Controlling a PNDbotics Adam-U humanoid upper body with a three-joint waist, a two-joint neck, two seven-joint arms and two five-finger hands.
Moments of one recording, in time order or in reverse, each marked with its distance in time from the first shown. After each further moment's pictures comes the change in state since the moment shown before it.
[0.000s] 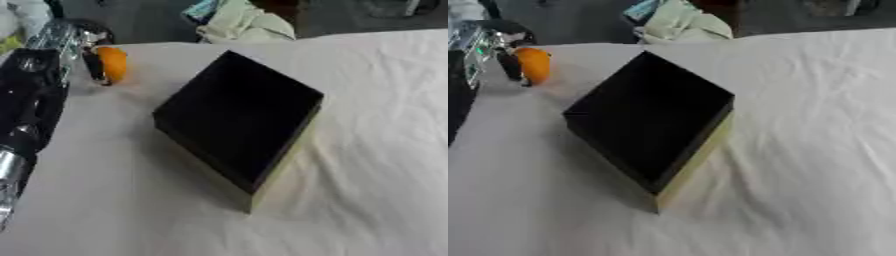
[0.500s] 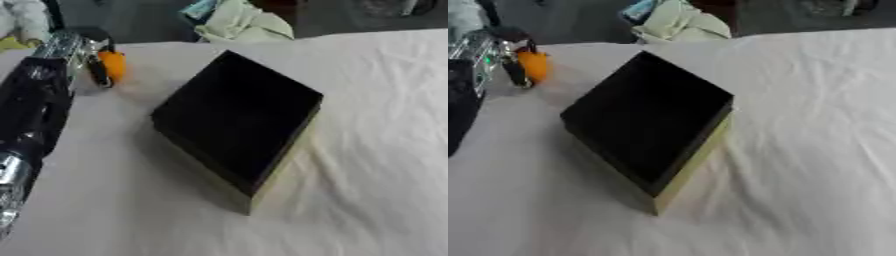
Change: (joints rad) left arm 0.004 -0.009 0.005 0.022 -0.028 0.029 0.031; right arm -0.001 0.008 0.000 0.000 -0.004 0.000 0.000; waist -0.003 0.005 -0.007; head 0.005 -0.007
